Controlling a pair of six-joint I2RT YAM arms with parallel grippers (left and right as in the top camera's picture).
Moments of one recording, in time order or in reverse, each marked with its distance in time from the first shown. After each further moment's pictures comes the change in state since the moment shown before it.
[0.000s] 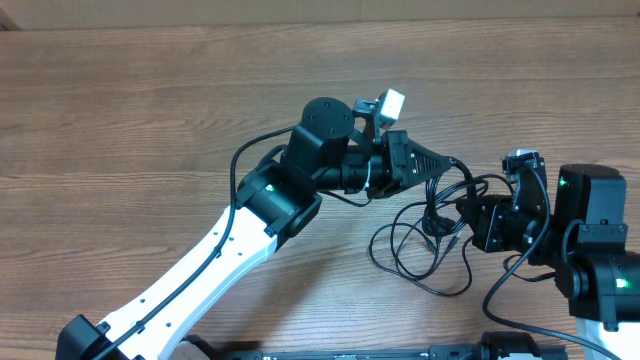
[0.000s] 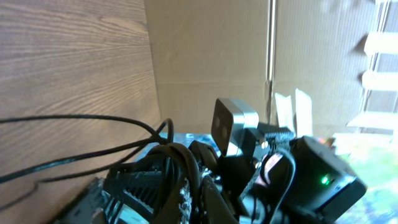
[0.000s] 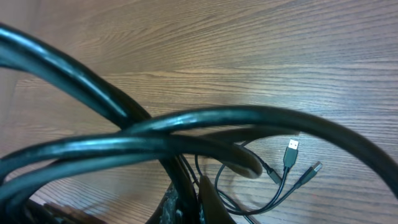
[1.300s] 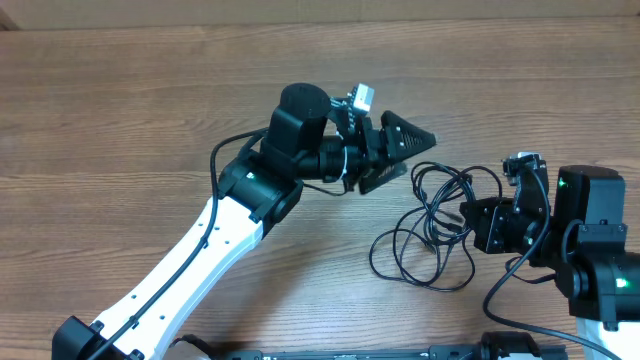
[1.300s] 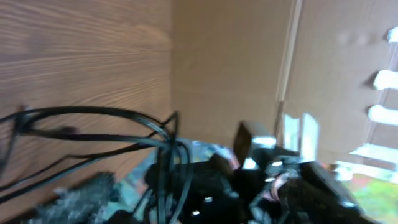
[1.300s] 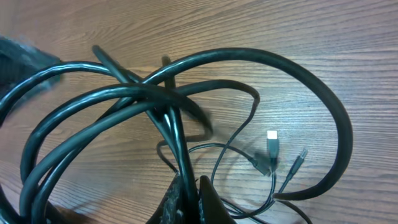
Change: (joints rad) left arm 0.093 0.000 0.001 -0.146 0.048 0.033; right arm 0.000 0.000 0.000 -0.019 0.031 0.000
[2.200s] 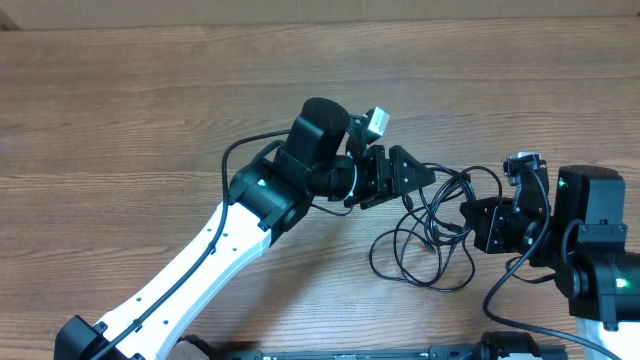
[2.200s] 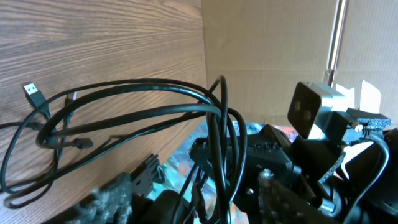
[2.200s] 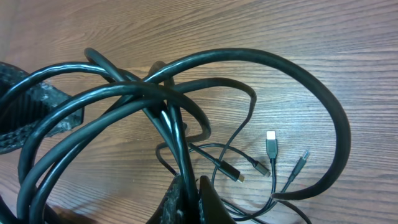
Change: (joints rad) left arm -0.062 0.000 0.000 -0.149 -0.037 0.205; right arm 0.000 0.000 0.000 0.001 0.003 0.000
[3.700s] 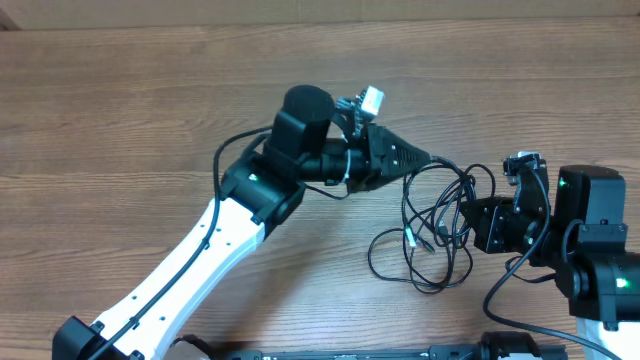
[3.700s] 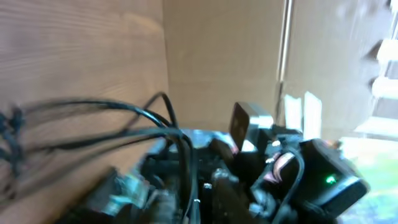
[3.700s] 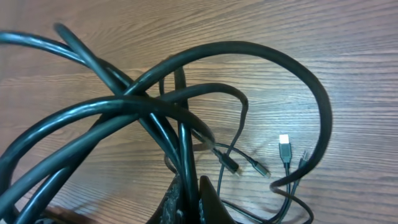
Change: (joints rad) left arm 0.057 0.000 0.000 0.171 0.079 -0.134; right arm 0.000 0.000 0.000 0.003 -0.006 -0.002
